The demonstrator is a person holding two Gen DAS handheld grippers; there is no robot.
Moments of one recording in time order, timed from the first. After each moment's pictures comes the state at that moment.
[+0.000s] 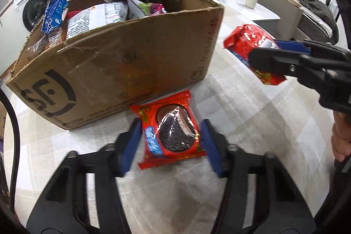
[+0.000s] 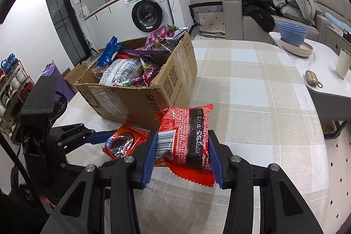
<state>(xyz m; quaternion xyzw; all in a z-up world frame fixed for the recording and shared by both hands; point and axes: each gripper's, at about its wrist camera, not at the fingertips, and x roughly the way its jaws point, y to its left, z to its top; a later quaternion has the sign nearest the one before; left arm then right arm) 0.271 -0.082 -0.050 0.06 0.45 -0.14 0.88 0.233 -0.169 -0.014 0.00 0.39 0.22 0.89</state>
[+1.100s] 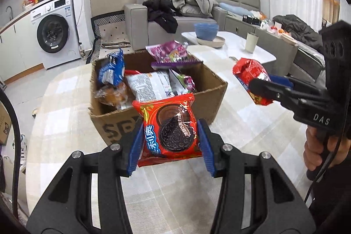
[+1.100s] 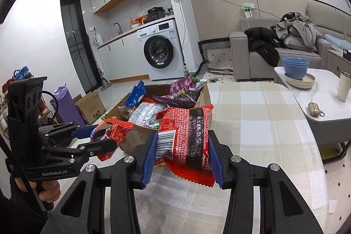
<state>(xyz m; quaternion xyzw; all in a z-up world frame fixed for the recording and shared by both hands) 0.194 0.002 0.065 0.01 0.33 -0.13 0.93 0.205 -0.161 0.034 0.03 0.27 0.25 0.93</state>
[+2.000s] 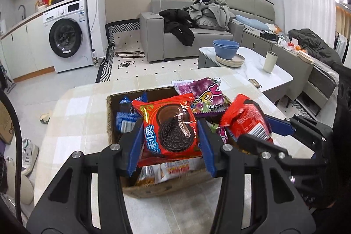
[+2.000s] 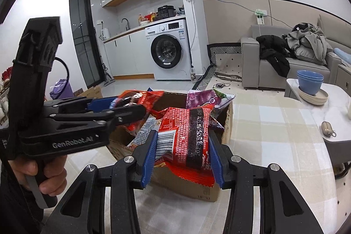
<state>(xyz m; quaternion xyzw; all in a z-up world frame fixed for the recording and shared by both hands) 0.273 0.006 0.098 0.00 0.31 -0.08 0.95 0.253 -0.100 0.030 -0.01 0.25 0.27 0.93</state>
